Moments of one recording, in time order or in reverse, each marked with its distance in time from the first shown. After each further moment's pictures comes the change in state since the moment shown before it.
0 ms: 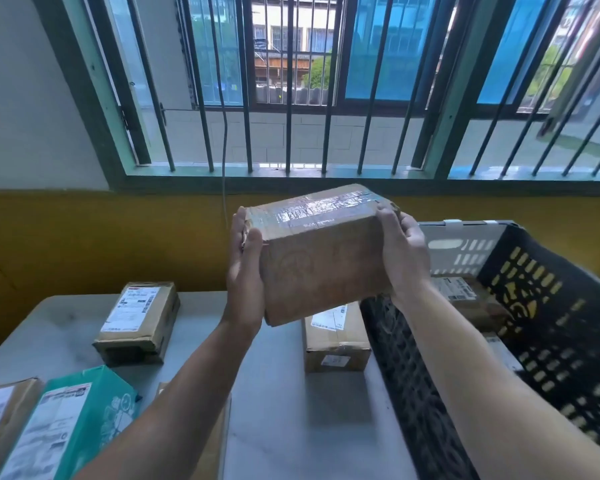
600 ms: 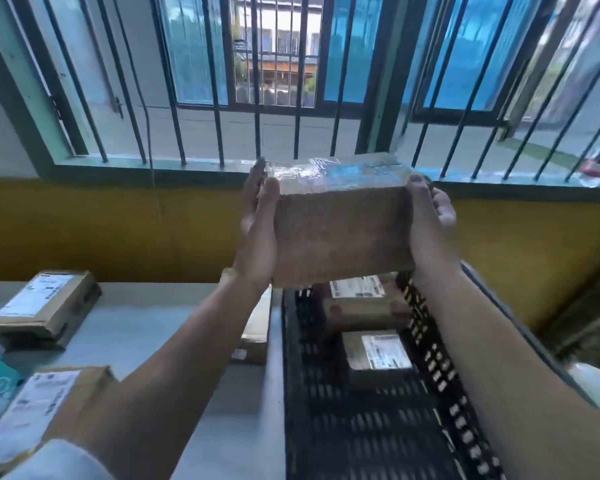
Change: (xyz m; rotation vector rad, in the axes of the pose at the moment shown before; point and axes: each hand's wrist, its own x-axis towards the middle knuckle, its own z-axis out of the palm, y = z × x) left_hand -0.018 -0.009 0.233 0.014 -0.035 0.059; right_hand 0.074 -0.015 -0.220 0.067 0.070 -0.079
